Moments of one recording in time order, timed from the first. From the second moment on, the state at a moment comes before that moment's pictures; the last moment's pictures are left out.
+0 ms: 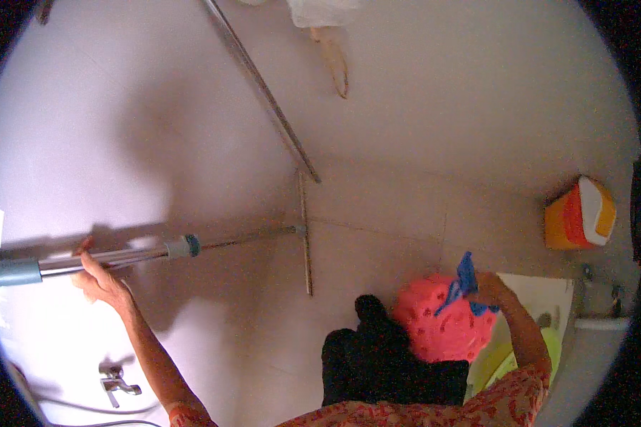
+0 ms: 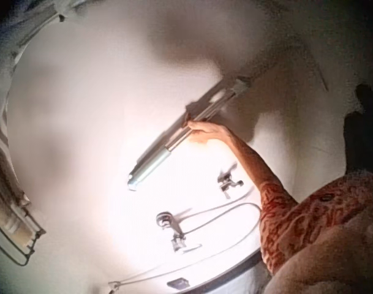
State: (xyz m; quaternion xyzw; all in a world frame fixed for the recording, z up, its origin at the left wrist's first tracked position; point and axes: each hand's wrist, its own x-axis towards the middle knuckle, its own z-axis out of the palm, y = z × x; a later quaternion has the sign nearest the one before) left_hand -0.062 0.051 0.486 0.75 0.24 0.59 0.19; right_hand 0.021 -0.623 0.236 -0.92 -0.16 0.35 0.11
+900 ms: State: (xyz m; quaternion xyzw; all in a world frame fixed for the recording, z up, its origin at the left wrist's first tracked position) left_hand -0.073 -0.012 0.515 0.77 0.31 0.55 0.12; right_hand 0.112 -0.475 0.226 -0.82 -0.25 0.51 0.04
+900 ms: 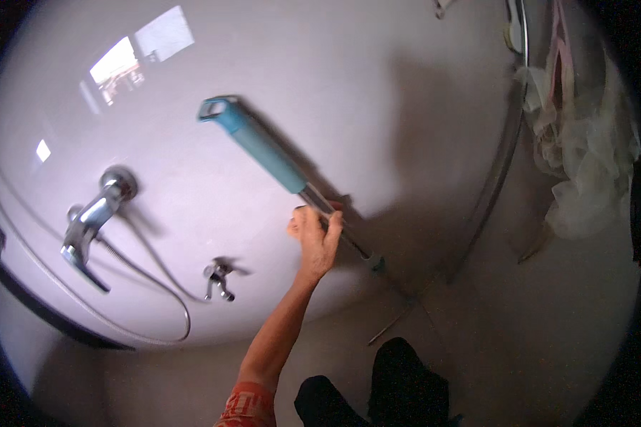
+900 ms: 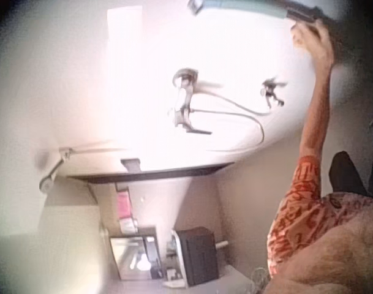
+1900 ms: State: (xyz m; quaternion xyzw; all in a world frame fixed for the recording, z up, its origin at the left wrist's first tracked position) left_hand -0.125 -0.164 0.589 0.53 0.20 0.67 0.48; right_hand -0.066 -0.200 0.644 -0.33 -0.70 -0.08 0.63
